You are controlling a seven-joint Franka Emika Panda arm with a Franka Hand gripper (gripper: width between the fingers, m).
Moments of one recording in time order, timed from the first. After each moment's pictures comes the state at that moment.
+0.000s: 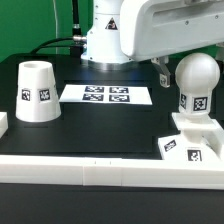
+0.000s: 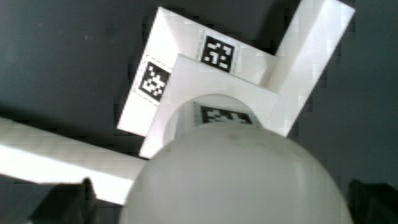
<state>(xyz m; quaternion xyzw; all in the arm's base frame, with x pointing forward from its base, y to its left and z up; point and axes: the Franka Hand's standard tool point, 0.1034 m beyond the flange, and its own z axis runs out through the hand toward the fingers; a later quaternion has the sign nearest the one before) 0.606 0.081 0.124 -0.98 -0.21 -0.02 0.07</state>
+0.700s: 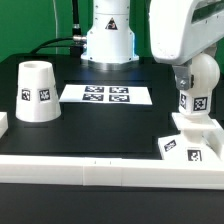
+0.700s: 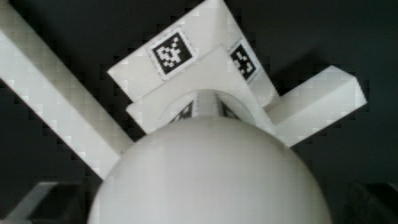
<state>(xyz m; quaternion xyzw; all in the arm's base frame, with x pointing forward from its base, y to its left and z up) 0.605 0.087 0.122 -0.87 -0.50 -0.03 0.04</state>
